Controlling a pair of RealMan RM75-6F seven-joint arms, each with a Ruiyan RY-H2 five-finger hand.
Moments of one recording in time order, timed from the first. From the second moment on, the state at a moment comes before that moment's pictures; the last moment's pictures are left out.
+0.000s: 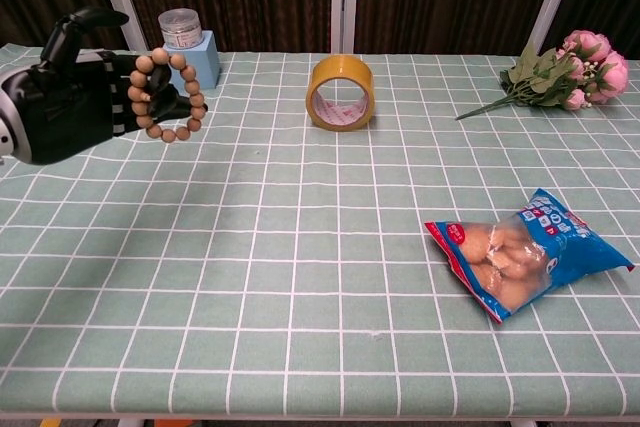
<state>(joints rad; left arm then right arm) -0.53 -1.48 -0.19 -1.58 1.39 0.90 -1.12 0.04 -1.01 0.06 -1.57 -1.61 1.62 0.20</state>
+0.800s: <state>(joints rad) -0.56 -1.51 -0.17 -1.53 1.35 0.85 -1.11 0.05 -1.01 0.07 -1.58 -1.60 1.59 0.17</state>
